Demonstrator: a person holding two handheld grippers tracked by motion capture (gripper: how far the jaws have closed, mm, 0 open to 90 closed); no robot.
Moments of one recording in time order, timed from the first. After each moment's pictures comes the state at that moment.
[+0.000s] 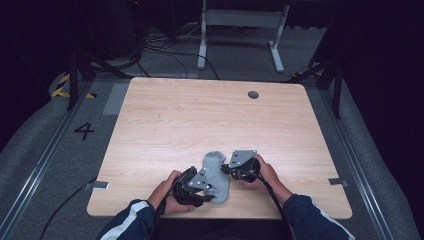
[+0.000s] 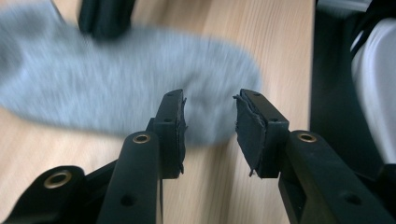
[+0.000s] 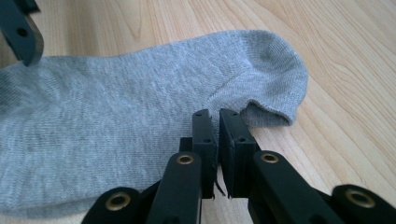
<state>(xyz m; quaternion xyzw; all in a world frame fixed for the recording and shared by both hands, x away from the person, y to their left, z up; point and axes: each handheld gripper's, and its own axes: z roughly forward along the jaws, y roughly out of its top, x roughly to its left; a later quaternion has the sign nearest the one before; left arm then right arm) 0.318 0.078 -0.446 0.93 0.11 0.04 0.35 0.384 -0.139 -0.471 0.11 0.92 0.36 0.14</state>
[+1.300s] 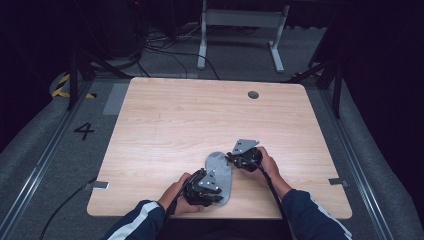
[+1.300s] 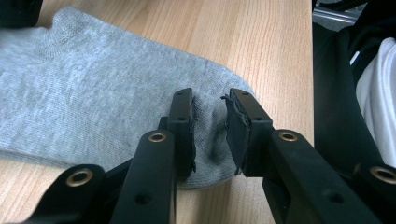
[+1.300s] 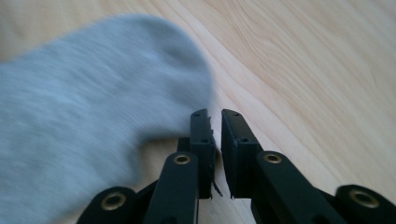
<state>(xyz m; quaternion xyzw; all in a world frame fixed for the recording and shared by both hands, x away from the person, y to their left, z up) 0.323 0.057 -0.470 0.93 0.11 0.00 0.35 0.418 -0.151 -0.476 0.20 0.90 0.35 0.18</state>
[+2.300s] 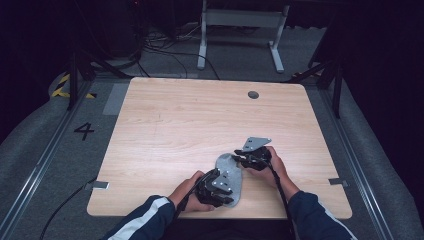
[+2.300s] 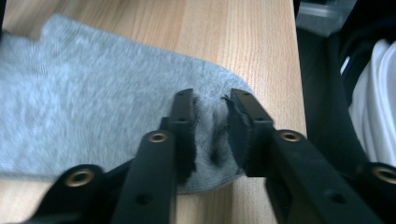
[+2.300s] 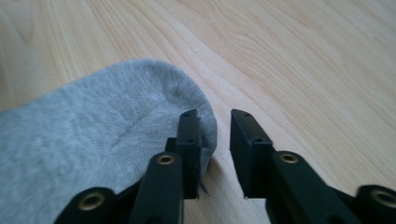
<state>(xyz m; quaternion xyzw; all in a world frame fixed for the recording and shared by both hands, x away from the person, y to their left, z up) 0.328 0.024 -0.462 0.94 0.05 0.00 0.34 0.416 -0.177 -0.468 0.21 0.89 0.37 0.17</state>
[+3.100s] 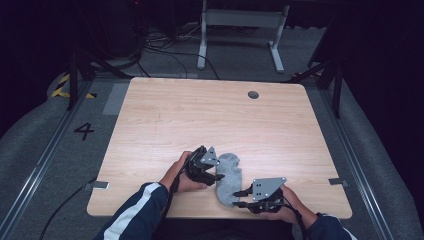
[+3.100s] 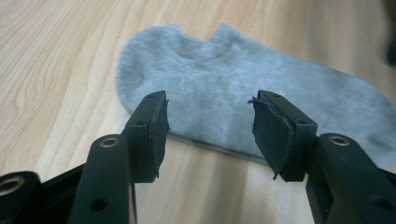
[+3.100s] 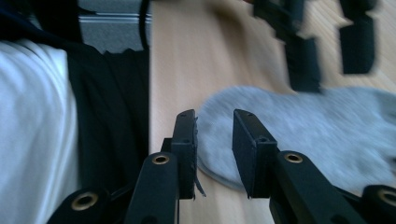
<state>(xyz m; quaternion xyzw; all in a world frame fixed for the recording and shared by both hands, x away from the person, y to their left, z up) 0.387 0.054 -0.456 0.92 0.14 0.06 0.36 0.296 -0.181 -0.449 0.02 0.90 0.42 0.07</state>
